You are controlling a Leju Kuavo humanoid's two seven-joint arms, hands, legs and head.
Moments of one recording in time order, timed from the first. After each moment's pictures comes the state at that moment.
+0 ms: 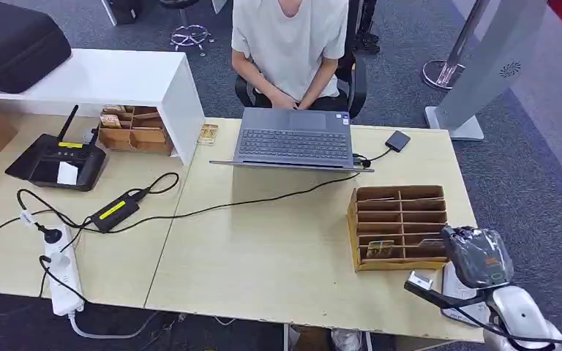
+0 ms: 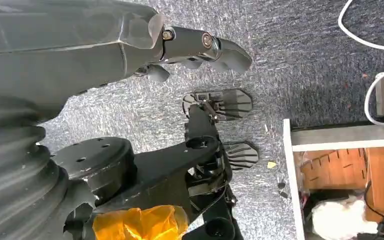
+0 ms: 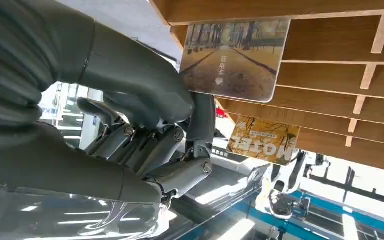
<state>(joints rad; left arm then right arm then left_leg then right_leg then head) -0.17 -0.11 0.29 -0.25 -0.13 -0.13 0.11 -0.17 -0.47 0.29 -1.18 1.27 -0.62 -0.12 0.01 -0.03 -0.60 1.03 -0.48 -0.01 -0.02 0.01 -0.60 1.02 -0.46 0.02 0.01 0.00</state>
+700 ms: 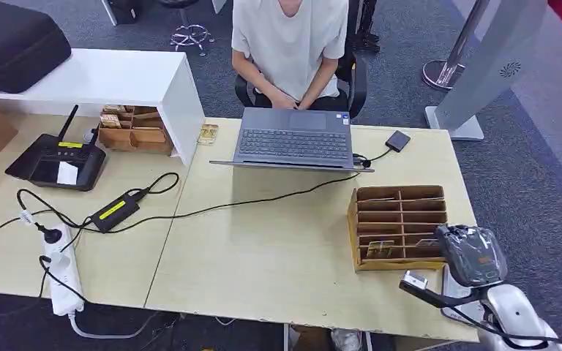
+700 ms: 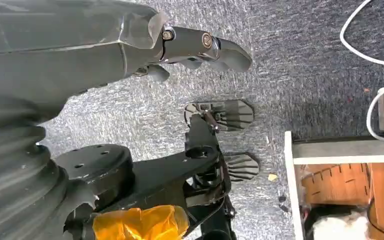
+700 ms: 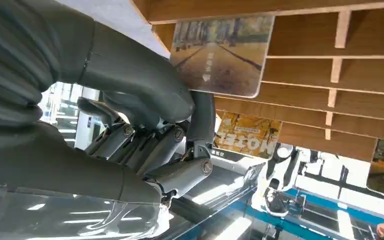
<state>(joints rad) -0.18 -0.12 0.29 -0.25 -0.16 -0.07 0.13 -0.18 -0.44 0.30 -1.17 1.27 -0.63 -0.14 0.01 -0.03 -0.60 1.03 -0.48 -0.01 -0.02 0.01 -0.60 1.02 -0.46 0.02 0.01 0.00</state>
